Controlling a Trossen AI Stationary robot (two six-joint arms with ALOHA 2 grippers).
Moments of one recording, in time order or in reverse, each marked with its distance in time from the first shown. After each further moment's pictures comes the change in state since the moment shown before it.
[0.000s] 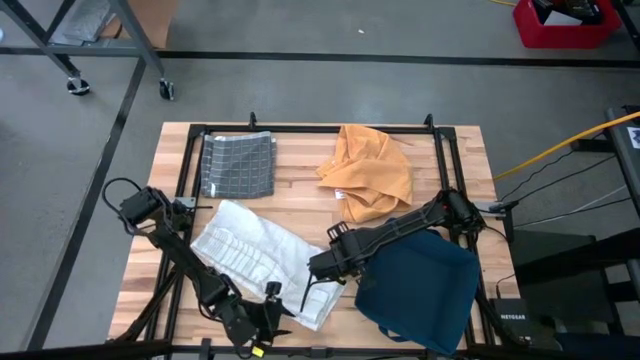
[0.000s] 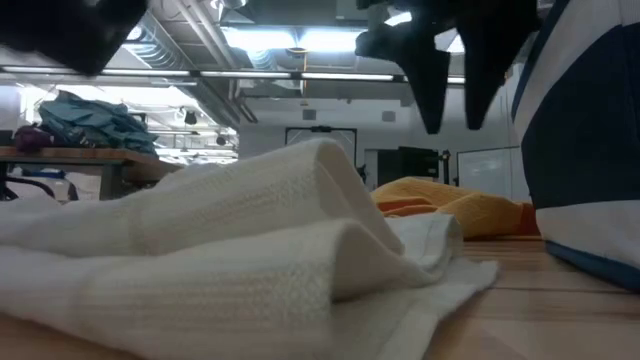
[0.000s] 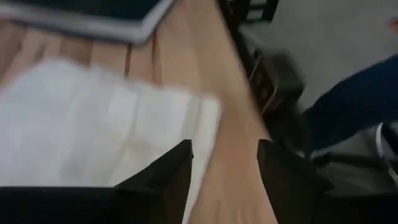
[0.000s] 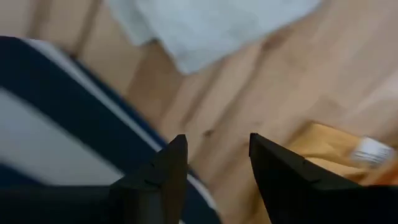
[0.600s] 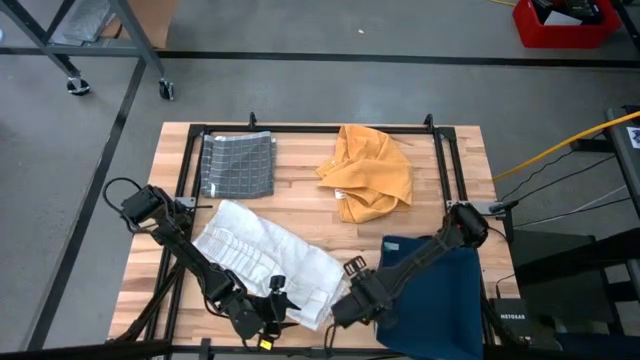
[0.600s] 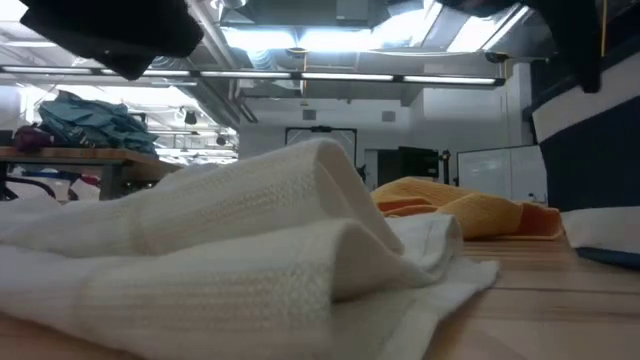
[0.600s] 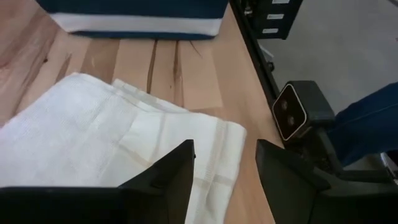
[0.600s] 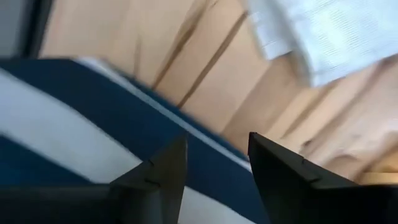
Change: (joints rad) left arm 0.042 -0.003 0.006 0.011 -0.009 0.003; right arm 0.232 -0.001 0.001 0.010 -0.117 0.210
